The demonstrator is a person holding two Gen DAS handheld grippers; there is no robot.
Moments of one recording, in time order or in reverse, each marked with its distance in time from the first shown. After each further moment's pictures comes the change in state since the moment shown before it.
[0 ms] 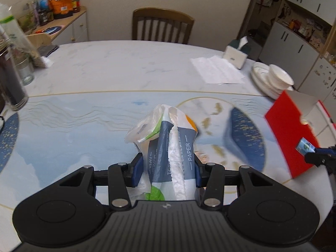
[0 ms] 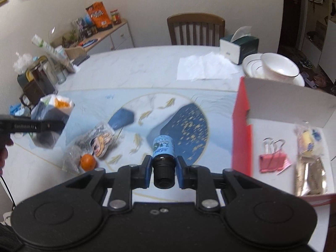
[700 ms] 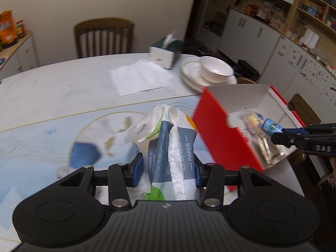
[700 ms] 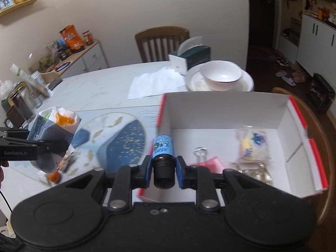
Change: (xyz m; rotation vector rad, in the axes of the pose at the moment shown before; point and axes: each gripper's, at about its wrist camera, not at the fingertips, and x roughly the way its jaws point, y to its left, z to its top) left arm 0.021 -0.165 0.022 0.177 -0.006 -0.154; right arm -0.046 -0.111 0.000 0.088 -0.072 -0.080
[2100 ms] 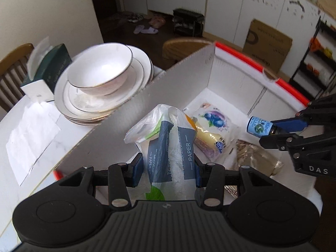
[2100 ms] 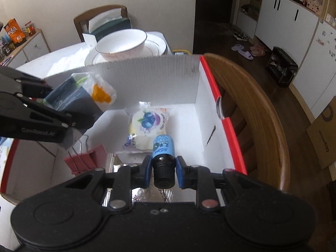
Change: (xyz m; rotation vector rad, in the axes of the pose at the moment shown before) left arm 0.201 -0.183 0.087 0.477 0.220 -0.112; right arm 0.045 -0.148 -0.010 0.086 0.133 -0.225
